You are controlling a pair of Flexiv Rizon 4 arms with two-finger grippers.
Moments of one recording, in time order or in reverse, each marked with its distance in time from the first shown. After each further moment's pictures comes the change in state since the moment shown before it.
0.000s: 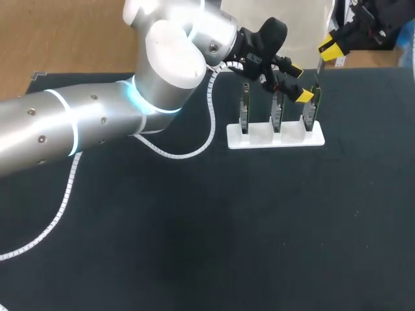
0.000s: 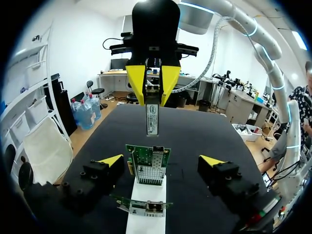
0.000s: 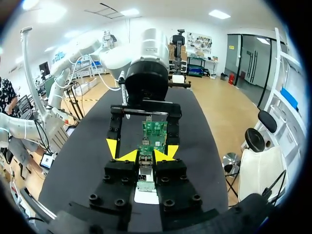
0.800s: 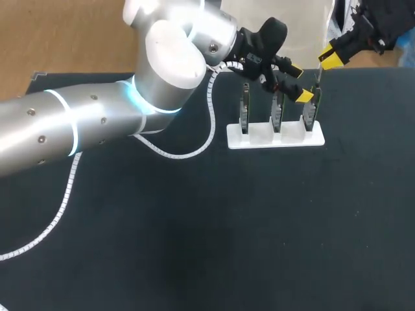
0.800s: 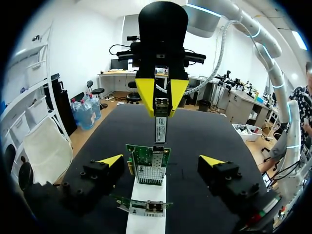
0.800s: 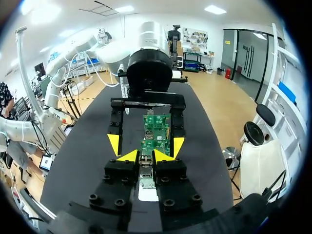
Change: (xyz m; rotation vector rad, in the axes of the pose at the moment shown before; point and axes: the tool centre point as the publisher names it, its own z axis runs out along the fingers) left arm 0.000 0.000 0.000 0.000 0.000 0.000; right arm 0.011 0.010 0.007 0.033 0.026 0.033
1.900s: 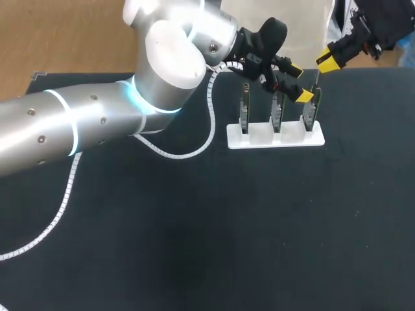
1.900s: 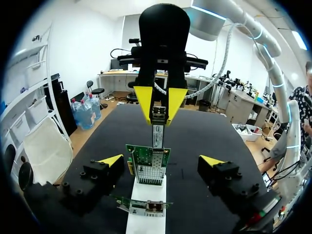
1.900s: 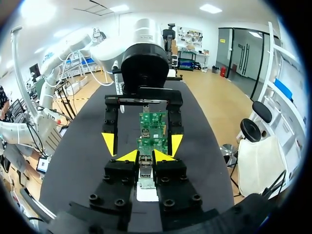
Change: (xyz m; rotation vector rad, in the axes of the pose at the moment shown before) left arm 0.000 0.000 0.000 0.000 0.000 0.000; right arm 0.006 -0.003 0.007 0.041 0.008 0.021
